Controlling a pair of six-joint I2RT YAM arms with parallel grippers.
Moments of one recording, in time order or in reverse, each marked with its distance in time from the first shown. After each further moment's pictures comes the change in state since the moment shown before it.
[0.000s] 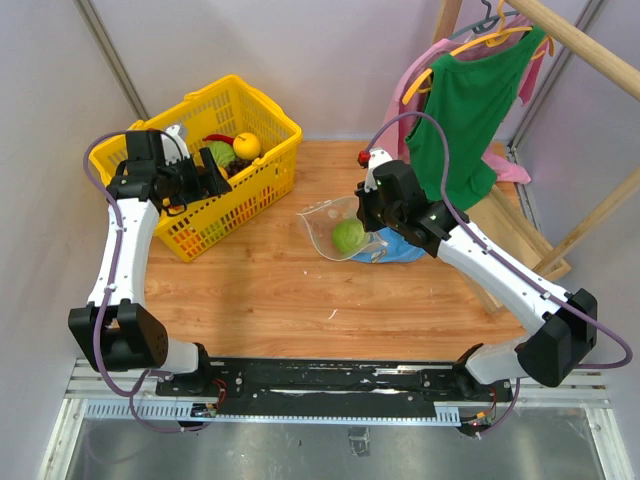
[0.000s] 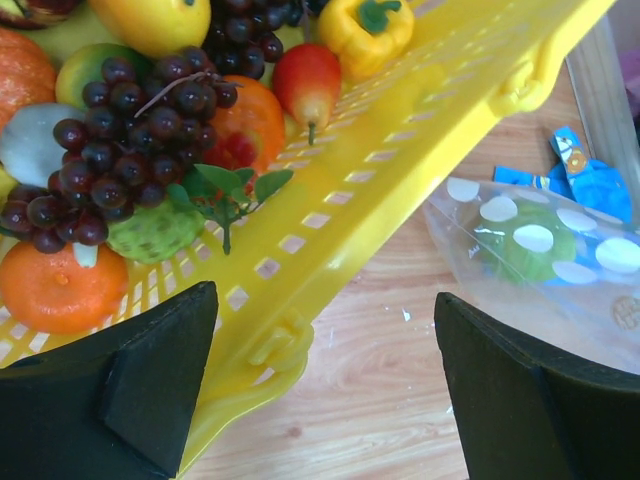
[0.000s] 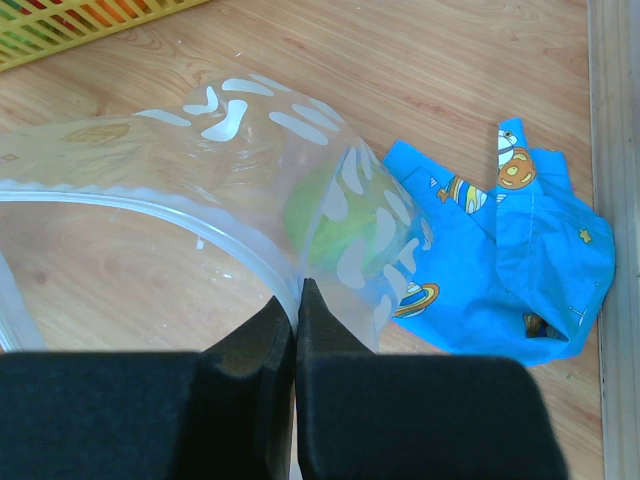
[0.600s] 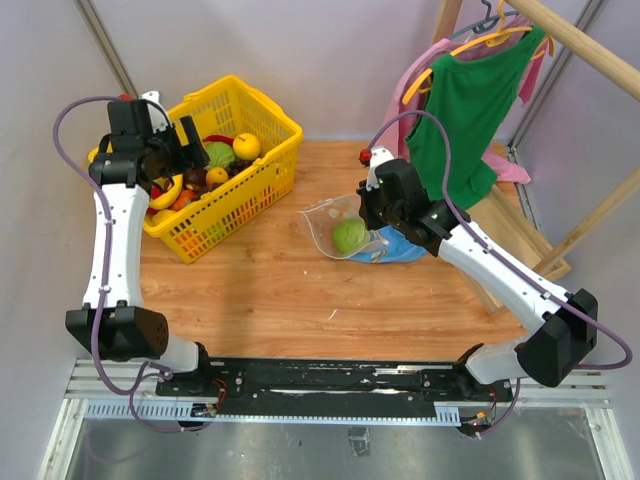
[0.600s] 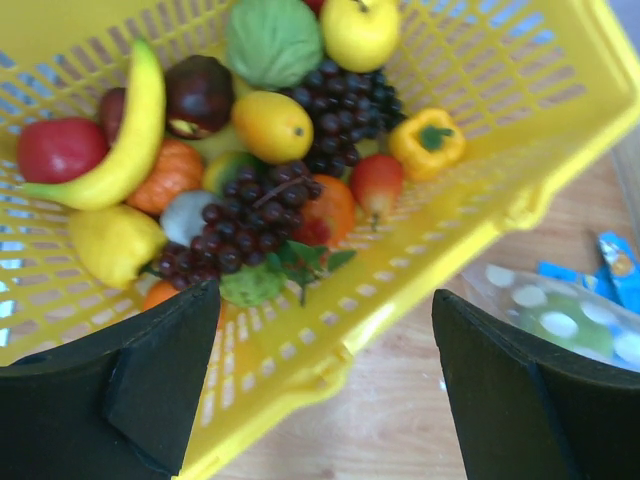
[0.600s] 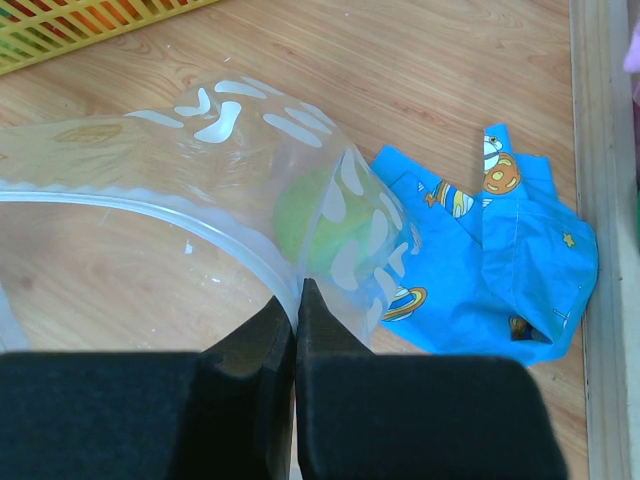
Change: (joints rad) left arm -0.023 0.035 0.289 -0.111 -0.214 -0.001; right arm -0.018 0.000 0.000 0.006 0.003 -0.021
